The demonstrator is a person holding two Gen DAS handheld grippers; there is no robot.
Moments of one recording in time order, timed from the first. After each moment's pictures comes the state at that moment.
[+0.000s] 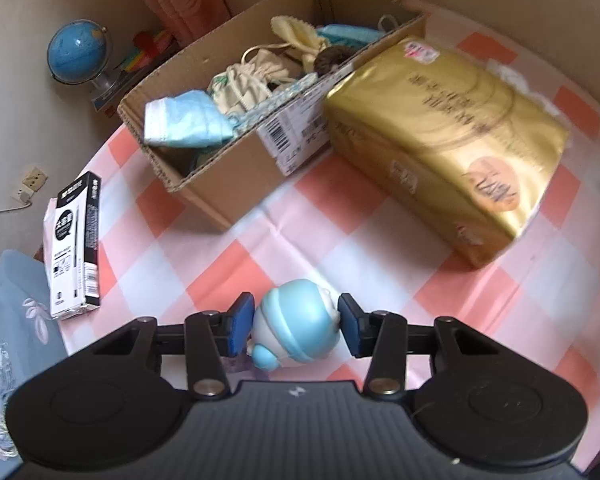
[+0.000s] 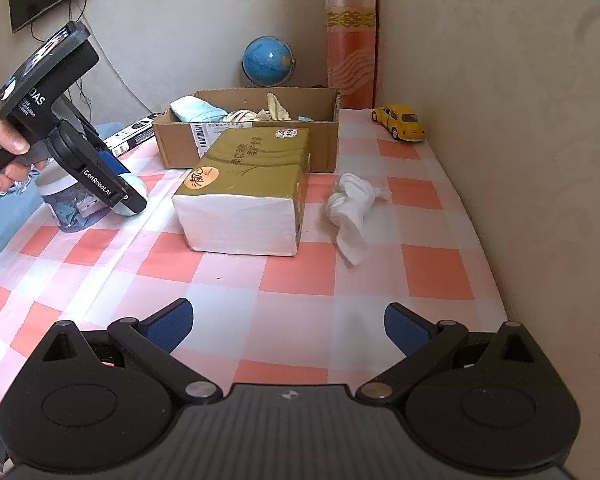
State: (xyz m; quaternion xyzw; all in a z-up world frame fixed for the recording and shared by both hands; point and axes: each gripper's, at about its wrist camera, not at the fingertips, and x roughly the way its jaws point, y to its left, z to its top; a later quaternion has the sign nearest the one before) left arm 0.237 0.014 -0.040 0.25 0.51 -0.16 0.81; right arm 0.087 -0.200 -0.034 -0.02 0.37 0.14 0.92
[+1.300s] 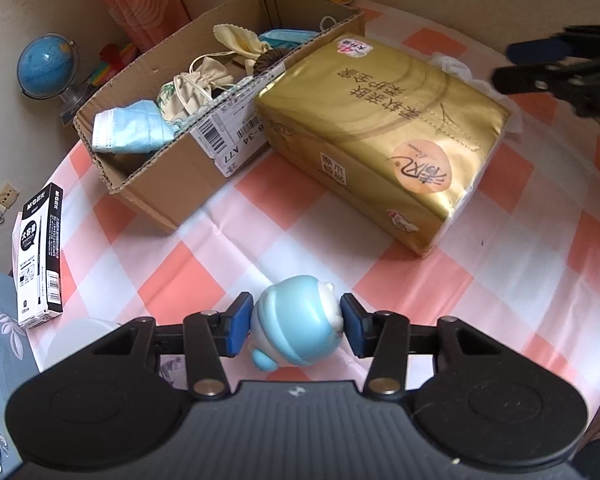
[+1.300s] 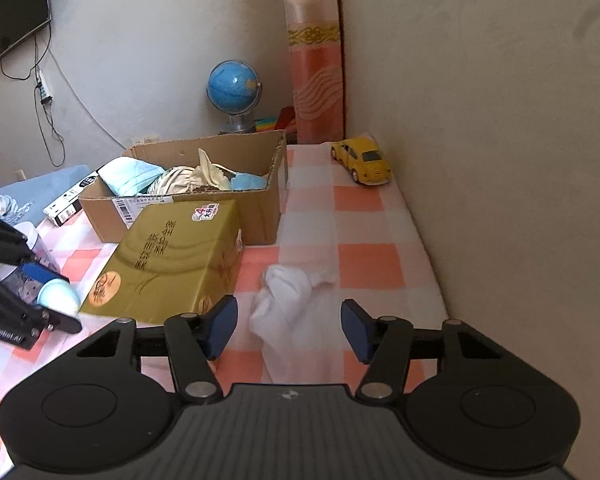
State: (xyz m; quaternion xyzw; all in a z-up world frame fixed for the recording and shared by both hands) left arm 0.219 0.001 -0.047 0.25 0.50 -0.21 0.80; right arm 0.190 -0.232 -0.024 0.01 0.35 0.12 0.93
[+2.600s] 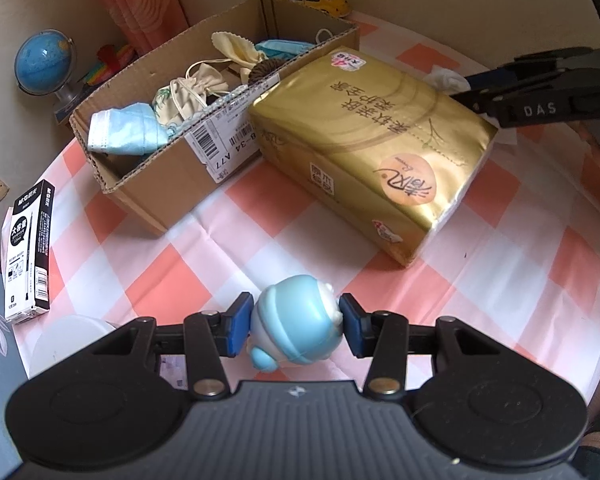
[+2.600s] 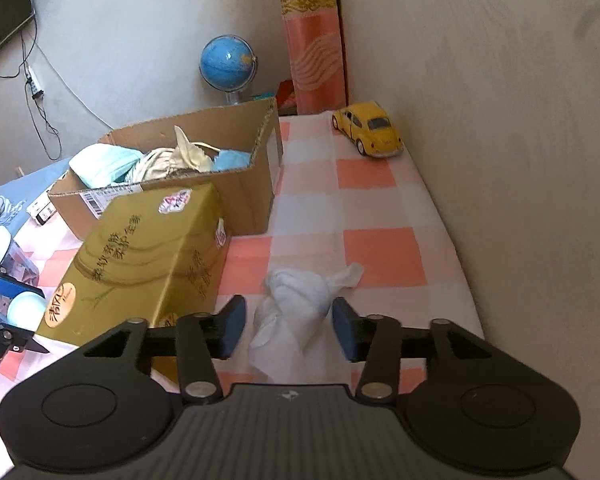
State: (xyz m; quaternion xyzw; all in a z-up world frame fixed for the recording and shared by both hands) left arm 0.216 0.003 -0.044 0.22 0.50 -0.22 0.81; right arm 0.223 -0.233 -0.051 0.04 0.39 0.12 0.91
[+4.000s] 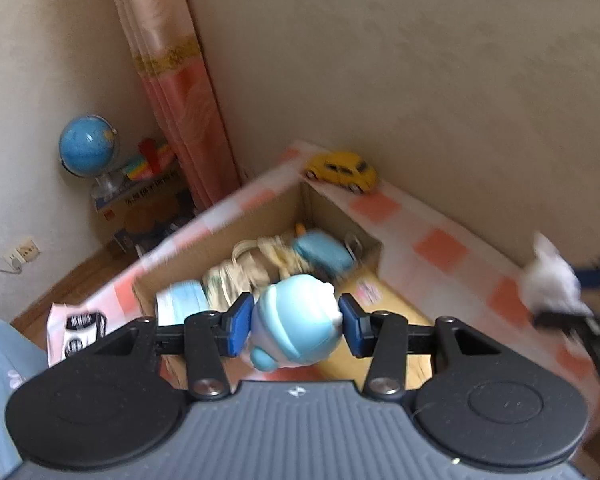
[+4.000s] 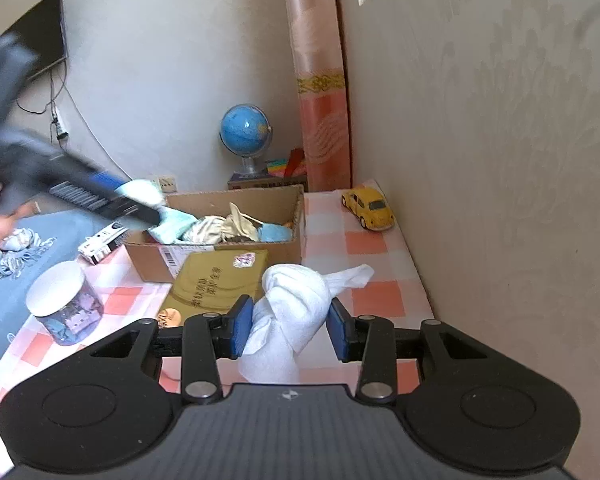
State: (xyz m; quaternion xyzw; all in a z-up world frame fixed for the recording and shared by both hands) left arm 0.265 -0.036 0.060 0.16 0.37 -0.19 0.89; right arm 0.132 -0.231 0.031 0.03 0.29 0.13 0.95
